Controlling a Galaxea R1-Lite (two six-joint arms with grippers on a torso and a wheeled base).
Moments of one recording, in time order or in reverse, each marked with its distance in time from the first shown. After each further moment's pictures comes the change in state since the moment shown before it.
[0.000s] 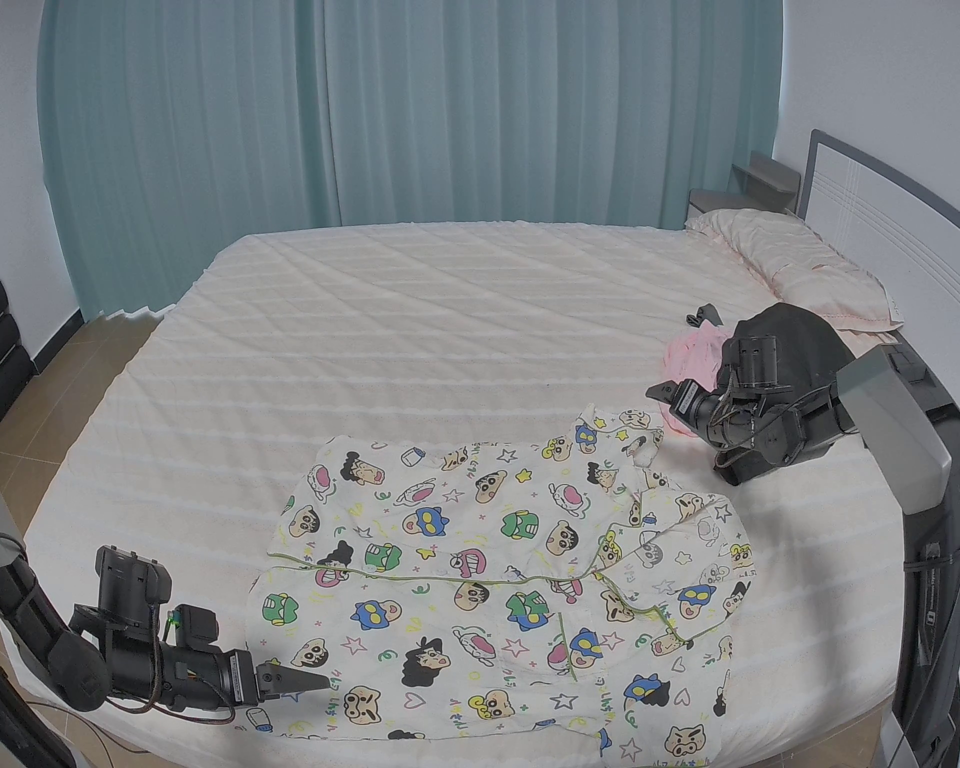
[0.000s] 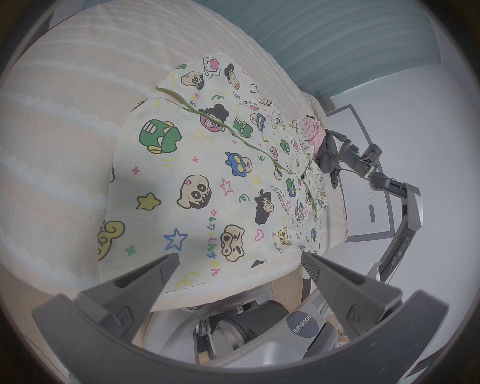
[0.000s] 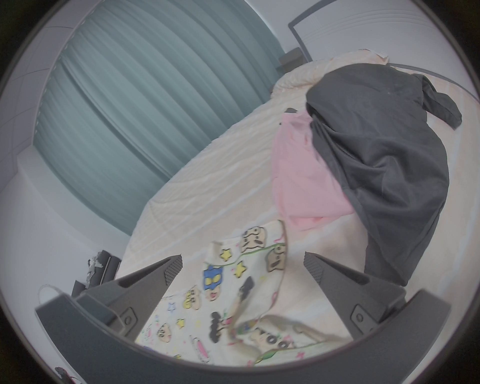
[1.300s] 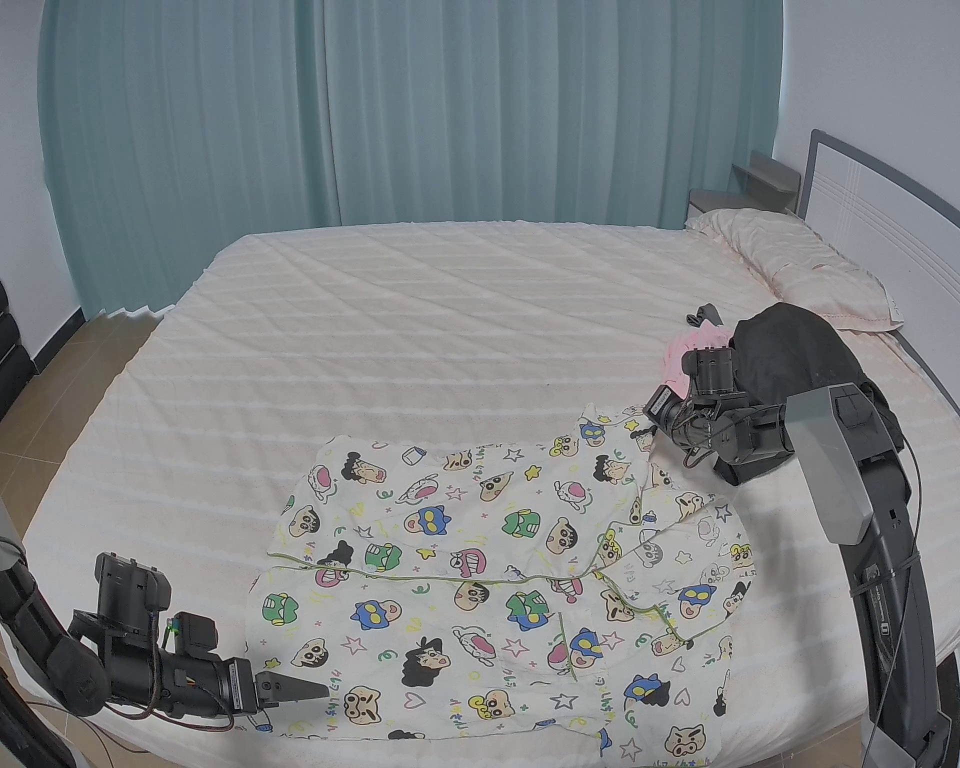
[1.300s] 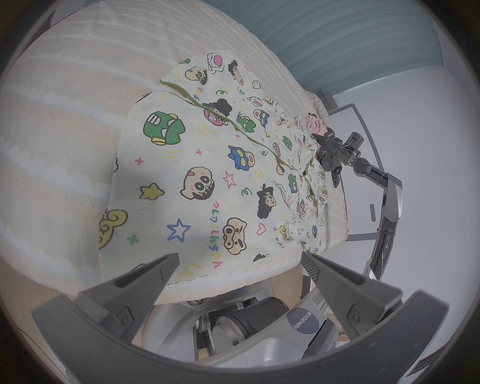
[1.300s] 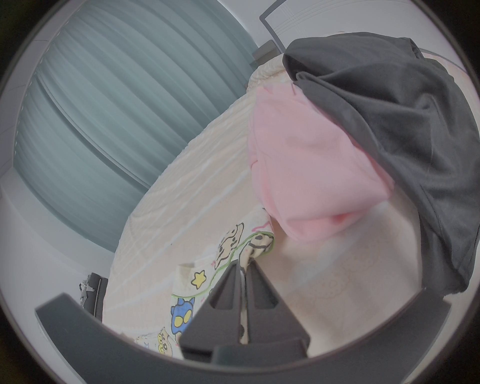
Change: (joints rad) left arm -0.001 -0.001 0.022 0.000 -0.001 0.000; right arm 0.016 0.307 -0.494 0.216 -0.107 0.119
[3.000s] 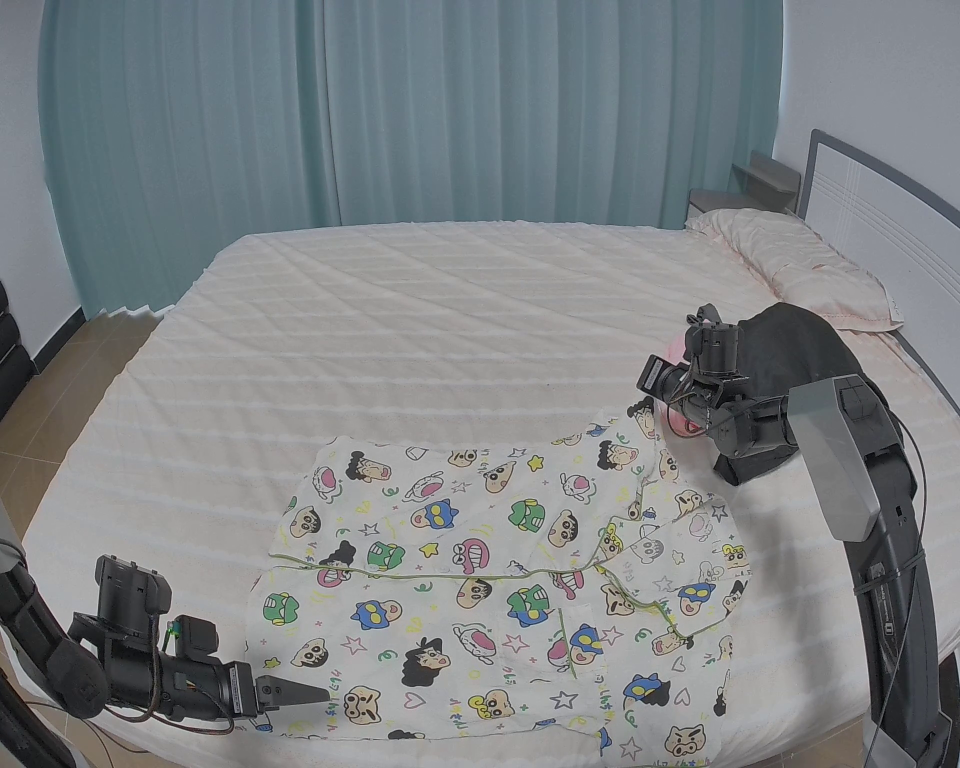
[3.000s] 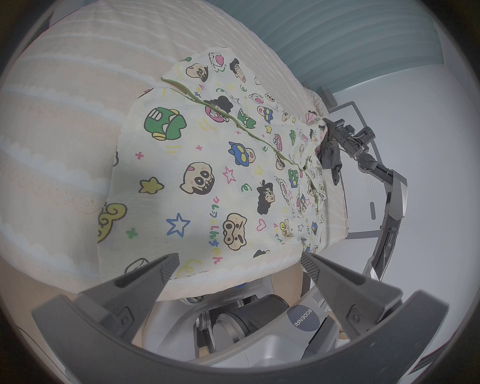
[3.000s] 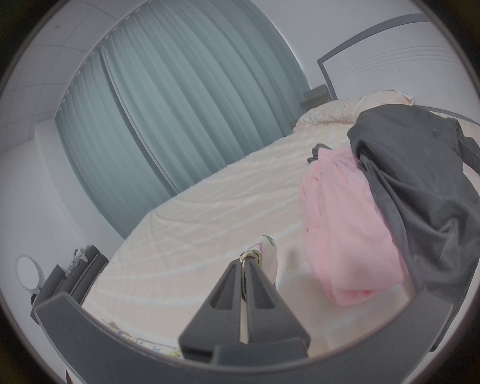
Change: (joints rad) left arm -0.005 -0.002 0.010 0.000 -0.002 0.006; right arm 0.017 -0.044 0.025 -0.213 -0.008 -0.272
